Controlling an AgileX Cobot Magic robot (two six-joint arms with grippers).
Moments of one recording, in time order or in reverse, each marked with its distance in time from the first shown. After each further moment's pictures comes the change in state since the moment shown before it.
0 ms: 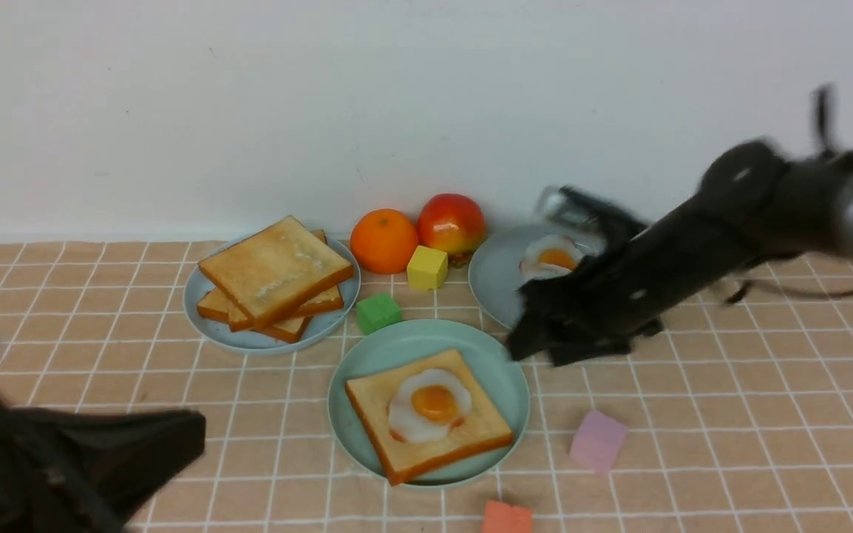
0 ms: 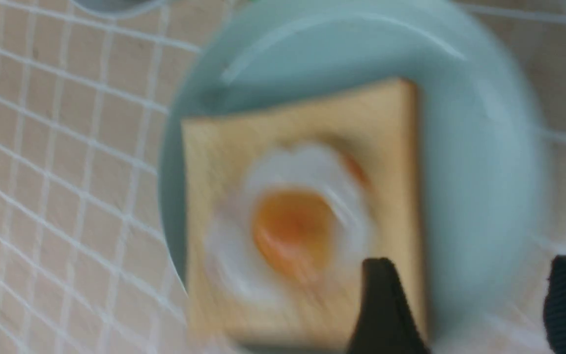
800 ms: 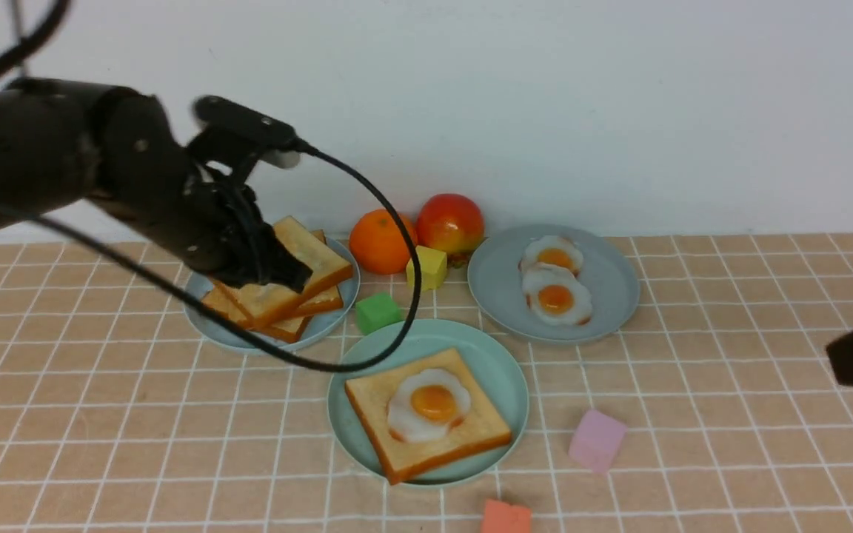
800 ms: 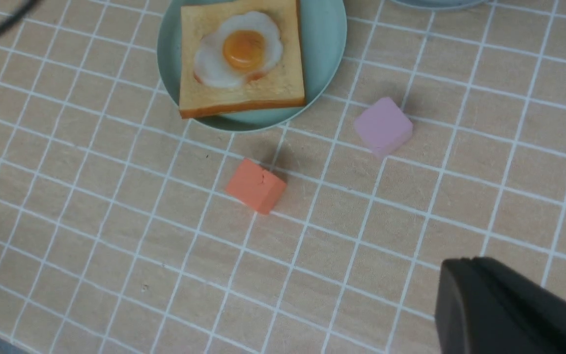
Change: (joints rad) right arm -0.010 -0.908 0.307 -0.388 0.235 0.254; left arm 0.421 1.117 -0.810 -0.128 0.214 0.707
